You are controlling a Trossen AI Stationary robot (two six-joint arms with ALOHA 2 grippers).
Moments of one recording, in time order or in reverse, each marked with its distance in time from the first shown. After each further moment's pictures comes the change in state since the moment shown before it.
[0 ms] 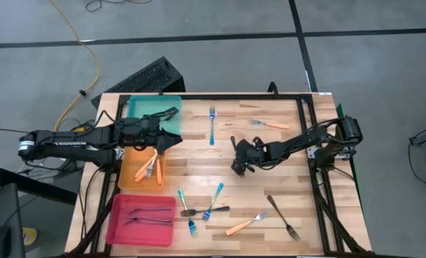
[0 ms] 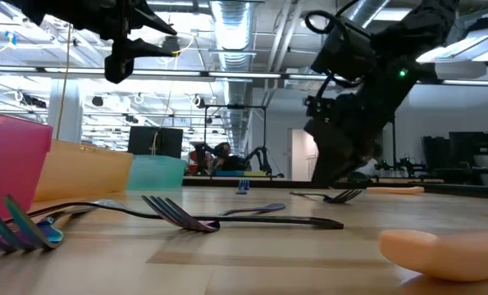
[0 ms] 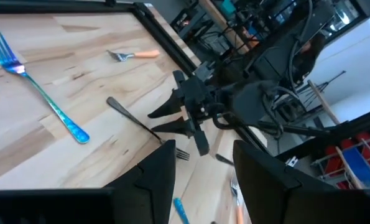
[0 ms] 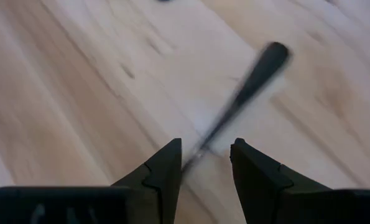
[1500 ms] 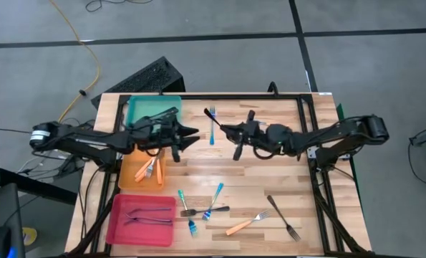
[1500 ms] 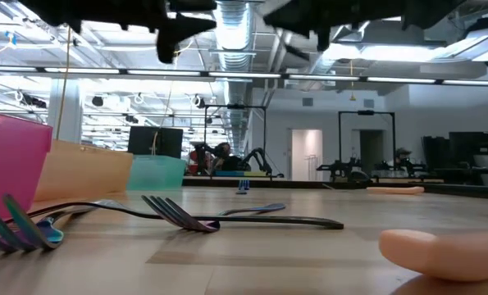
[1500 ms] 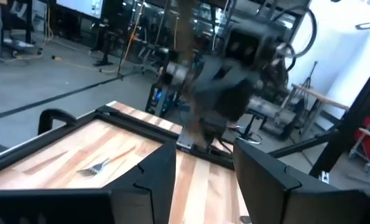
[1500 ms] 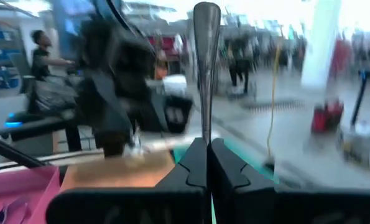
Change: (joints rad) left arm -0.074 0.315 0.000 0.630 -0.105 0.475; right arm -0.023 -0.324 0.000 0.803 -0.051 -0.683
